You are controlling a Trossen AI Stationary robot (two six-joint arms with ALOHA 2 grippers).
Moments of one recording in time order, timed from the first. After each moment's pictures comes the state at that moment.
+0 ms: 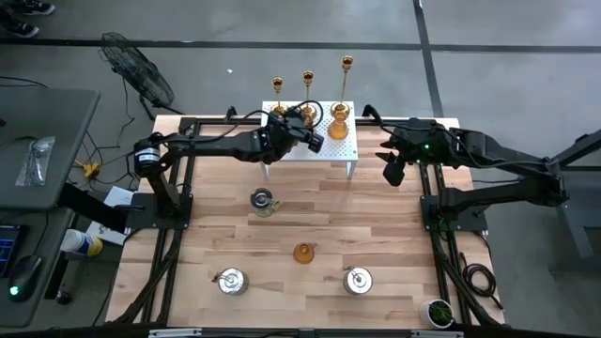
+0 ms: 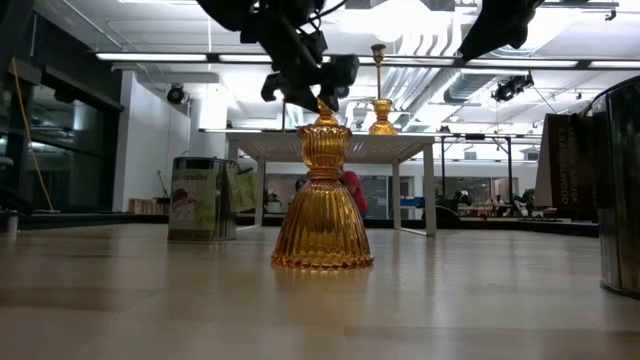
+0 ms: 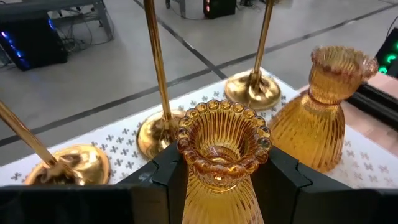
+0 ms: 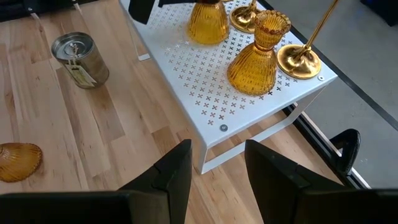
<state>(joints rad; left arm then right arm) 0.25 1.74 1.38 -0.08 -0.71 -0.35 -0.24 0.92 1.10 -0.86 0.24 0.16</state>
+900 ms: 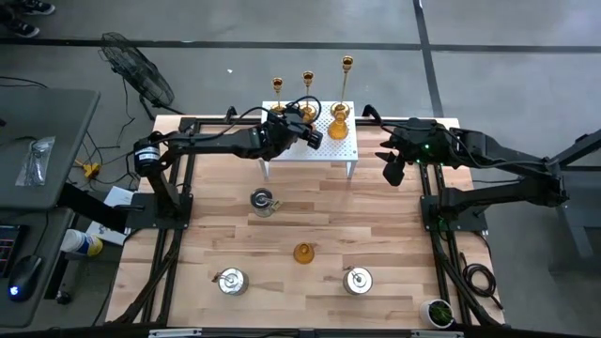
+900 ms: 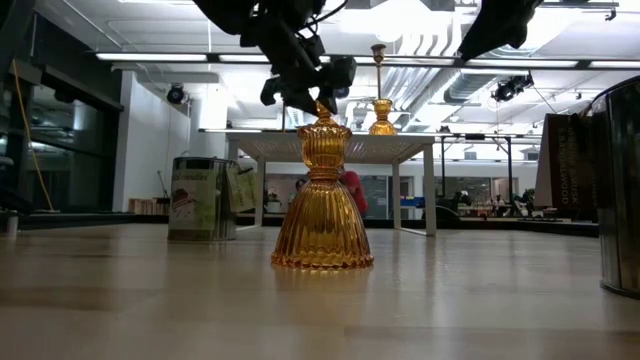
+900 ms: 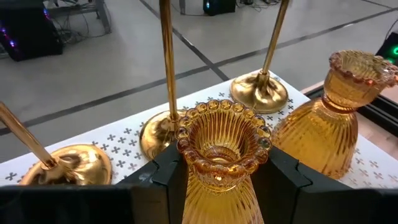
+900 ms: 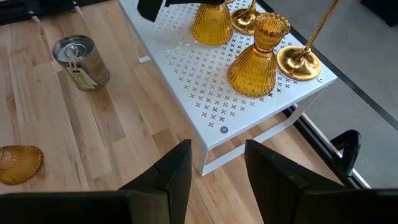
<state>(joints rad) 0.28 1.74 1.38 -0.08 -0.67 -0.37 -0.24 0.92 1.10 -0.86 0.24 0.16</state>
